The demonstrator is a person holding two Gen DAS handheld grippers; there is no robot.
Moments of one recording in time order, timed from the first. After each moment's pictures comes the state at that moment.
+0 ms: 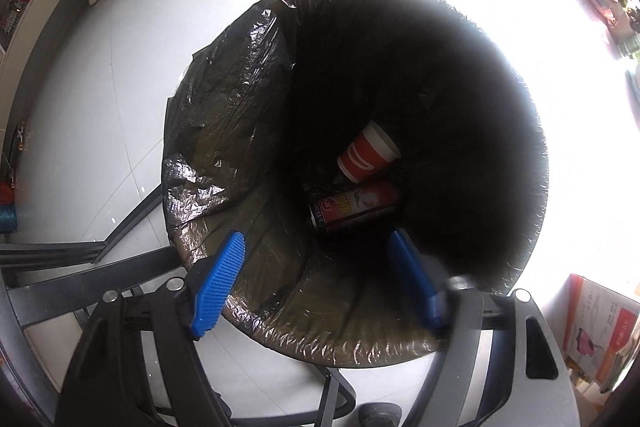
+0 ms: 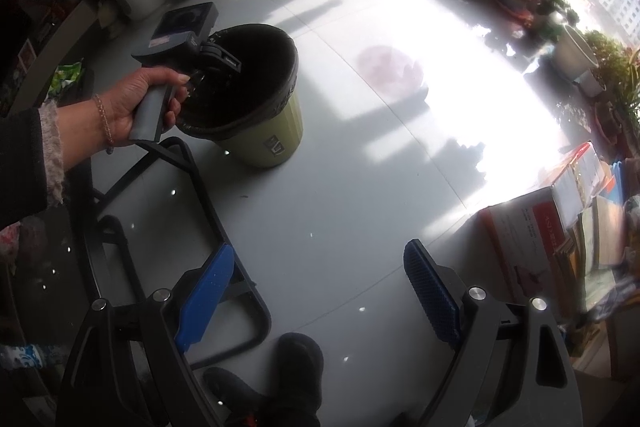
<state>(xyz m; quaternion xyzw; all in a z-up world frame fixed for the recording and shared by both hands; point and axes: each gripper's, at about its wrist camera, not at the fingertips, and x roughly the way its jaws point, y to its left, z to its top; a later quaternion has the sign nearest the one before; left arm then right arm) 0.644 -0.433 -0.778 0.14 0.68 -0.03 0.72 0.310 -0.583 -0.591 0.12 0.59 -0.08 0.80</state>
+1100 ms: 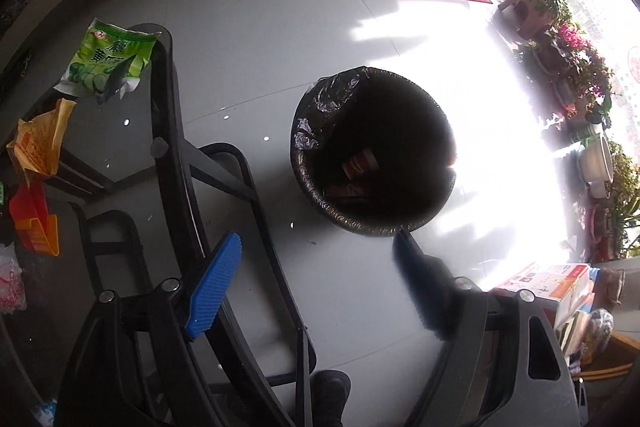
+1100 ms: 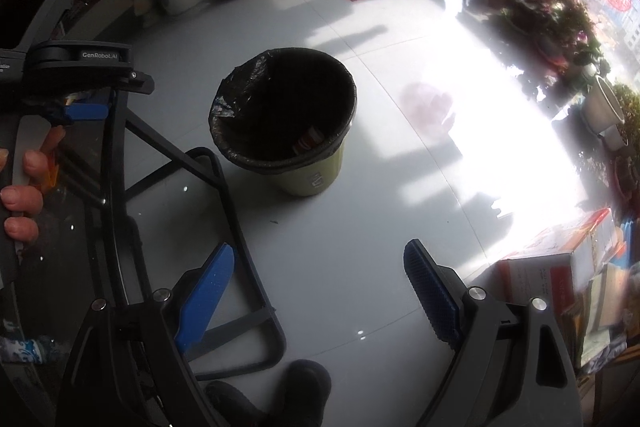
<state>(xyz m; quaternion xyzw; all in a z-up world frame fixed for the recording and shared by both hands) 0.534 -0.310 -0.574 -0.02 0.63 -0.02 0.78 0.368 -0.536 -0.574 0.08 0.57 -0.02 0.82</state>
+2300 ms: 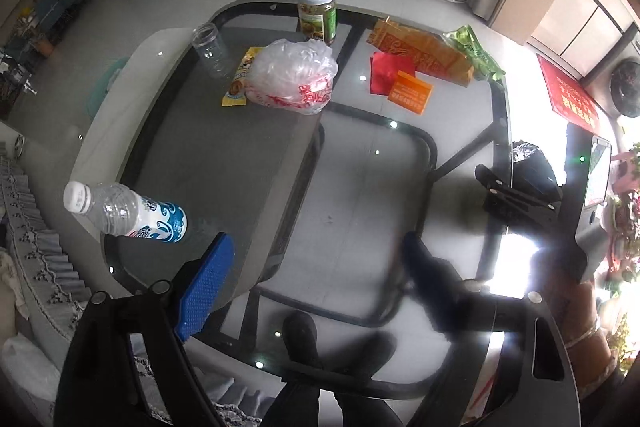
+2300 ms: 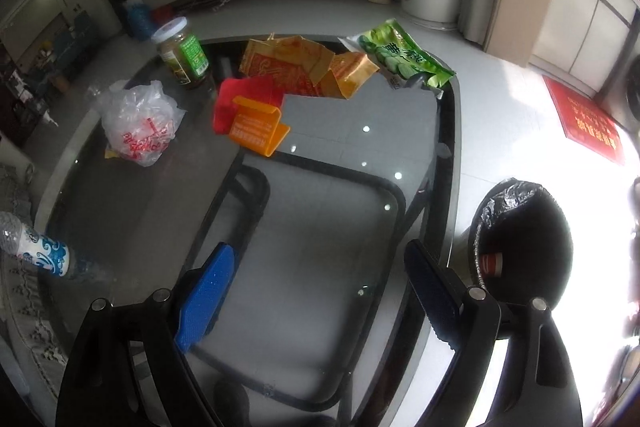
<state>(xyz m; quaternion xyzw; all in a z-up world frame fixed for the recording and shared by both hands) 0.245 -0.041 -0.419 -0.17 0.58 0.27 0.75 0.429 -0.210 -0.540 -0.11 0.50 0.31 0.80</state>
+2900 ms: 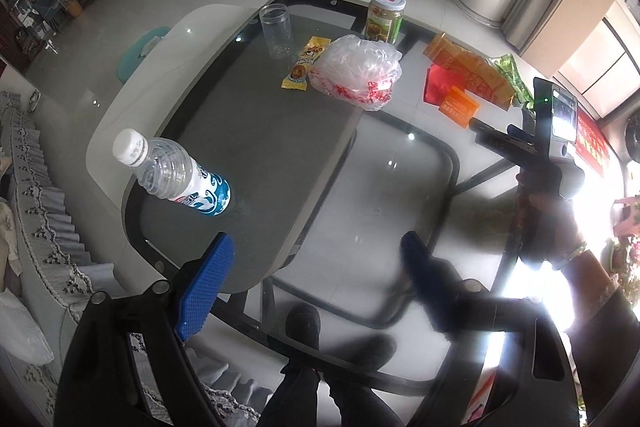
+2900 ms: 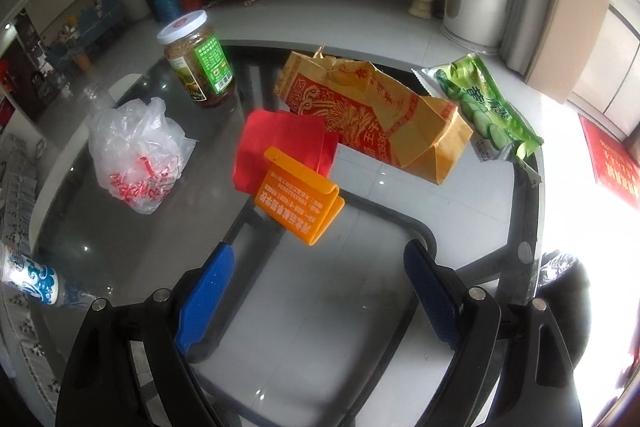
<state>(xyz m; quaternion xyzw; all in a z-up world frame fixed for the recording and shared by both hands) 0.189 0.000 -0.412 -0.22 0.55 0.32 0.74 0.480 -0.111 -0.570 -0.14 0.48 0.36 0.79</state>
